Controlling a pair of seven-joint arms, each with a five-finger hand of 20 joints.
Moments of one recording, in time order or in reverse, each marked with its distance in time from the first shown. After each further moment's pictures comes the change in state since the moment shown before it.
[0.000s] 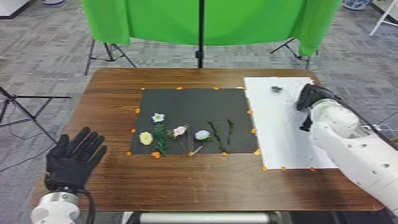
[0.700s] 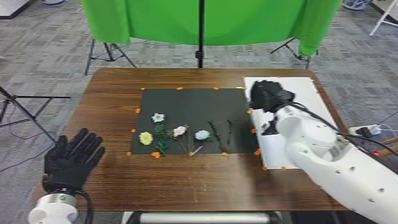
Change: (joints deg) left arm 0.8 0.0 -0.6 -0.5 -0.3 0.5 0.0; right arm -1.6 1.5 -9.0 -21.9 -2.8 1.4 -9.2
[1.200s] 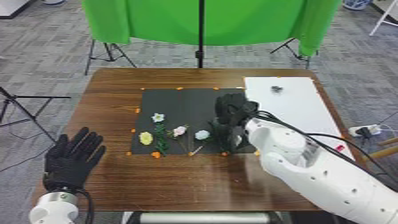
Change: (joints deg) left arm -0.6 0.0 0.3 0.0 0.2 0.4 -0.1; right arm 4.7 -4.1 -10.1 0.1 -0.1 -2.8 -4.0
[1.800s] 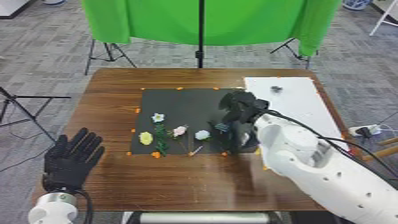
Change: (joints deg) left arm 0.3 0.1 -0.3 0.0 0.2 0.0 -0.1; right arm -4.6 1.4 7.7 -3.5 2.7 -1.5 3.0
